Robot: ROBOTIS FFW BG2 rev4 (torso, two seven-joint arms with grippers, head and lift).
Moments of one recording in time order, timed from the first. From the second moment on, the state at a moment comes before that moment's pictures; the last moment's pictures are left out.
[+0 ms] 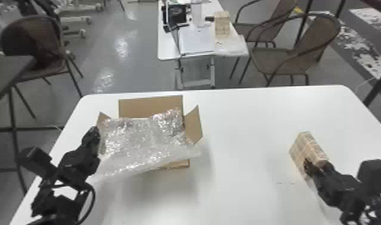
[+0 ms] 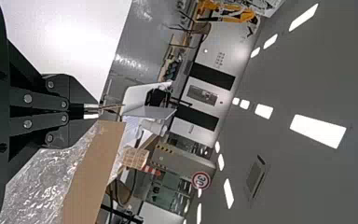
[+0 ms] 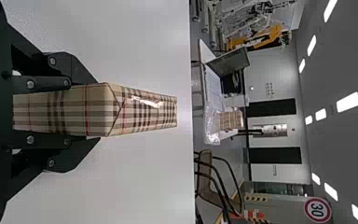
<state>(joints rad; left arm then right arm) 0.18 0.04 0.31 -1.60 0.43 -0.07 -0.36 0.17 0.00 -0.26 -1.50 0.00 0.04 0.50</state>
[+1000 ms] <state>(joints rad) 0.17 0.04 0.30 -1.58 0.42 -0.07 -0.36 0.07 -0.05 0.02 -1.85 -0.31 0.34 0.59</state>
